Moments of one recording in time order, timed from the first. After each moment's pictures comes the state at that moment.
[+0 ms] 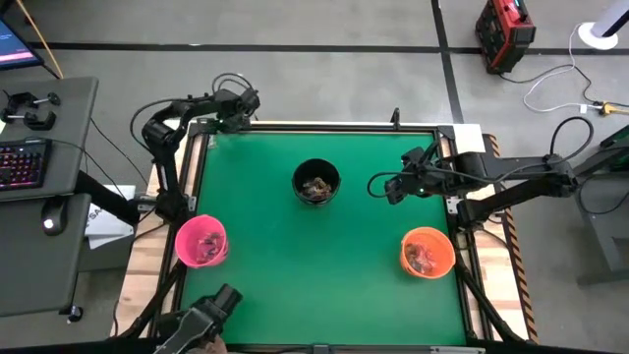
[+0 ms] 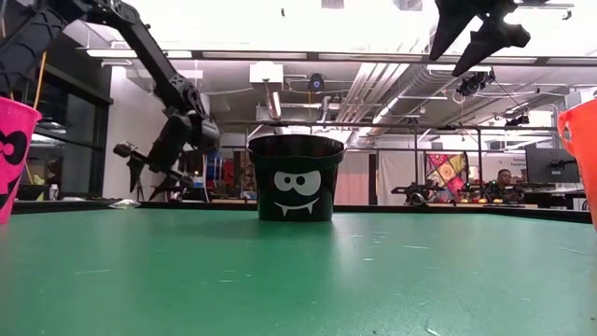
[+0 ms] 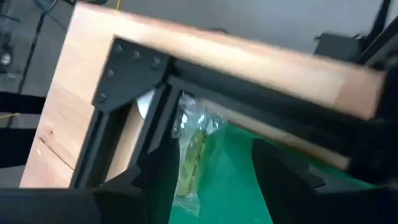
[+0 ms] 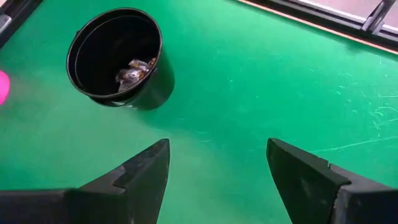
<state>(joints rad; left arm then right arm) 1.04 1.98 1.29 -0.95 -0.65 -0.87 0.08 1.12 1.18 -1.12 0.46 1.01</state>
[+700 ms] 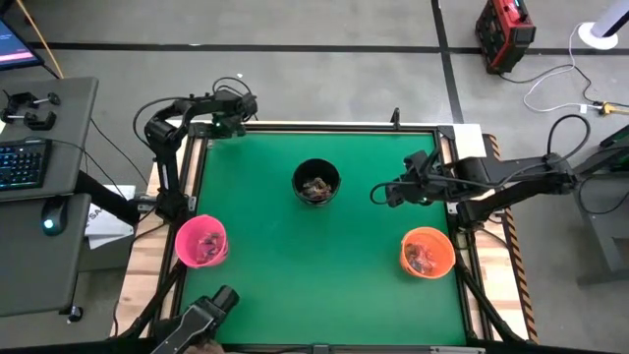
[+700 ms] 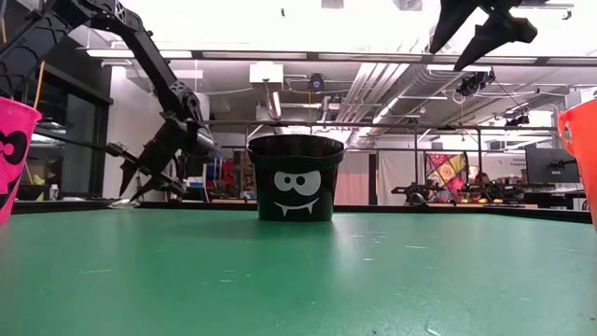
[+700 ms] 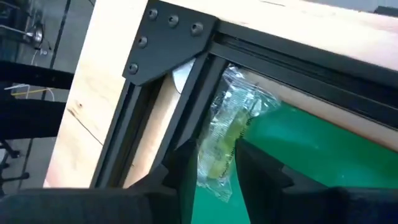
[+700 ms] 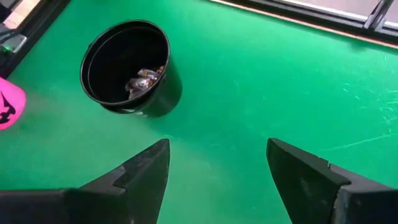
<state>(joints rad) 1.05 2.02 1.29 -1.08 -0.64 -0.97 0.16 1.12 1.18 -1.12 0.53 1.13</state>
